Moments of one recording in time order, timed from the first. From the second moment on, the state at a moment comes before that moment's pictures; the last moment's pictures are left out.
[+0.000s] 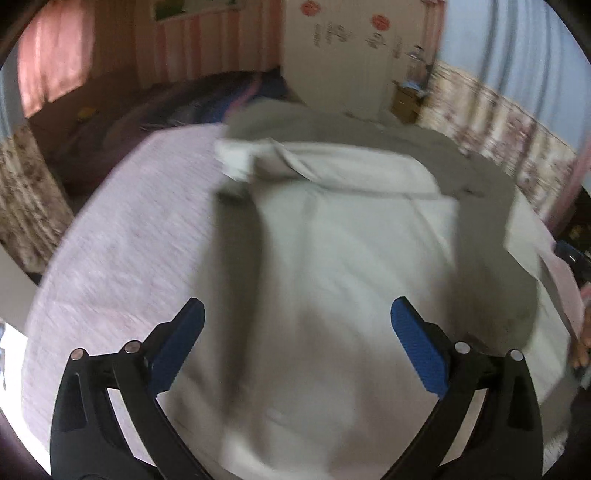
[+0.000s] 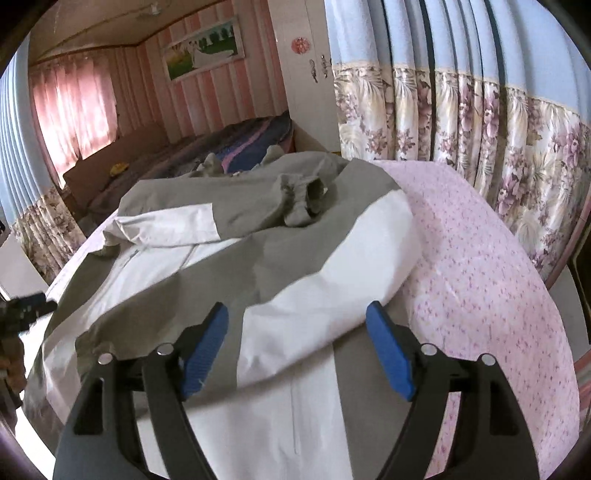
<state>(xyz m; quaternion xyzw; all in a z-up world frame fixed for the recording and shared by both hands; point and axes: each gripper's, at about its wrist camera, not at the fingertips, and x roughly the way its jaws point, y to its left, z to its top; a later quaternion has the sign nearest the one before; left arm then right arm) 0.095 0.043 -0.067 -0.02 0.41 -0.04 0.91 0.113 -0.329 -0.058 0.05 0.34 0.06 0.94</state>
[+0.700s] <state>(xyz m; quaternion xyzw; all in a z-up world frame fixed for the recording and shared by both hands) 0.114 -0.096 -0.109 -0.05 0.44 -0.20 0.87 0.085 -0.369 -0.058 0.06 0.33 0.02 0.94</state>
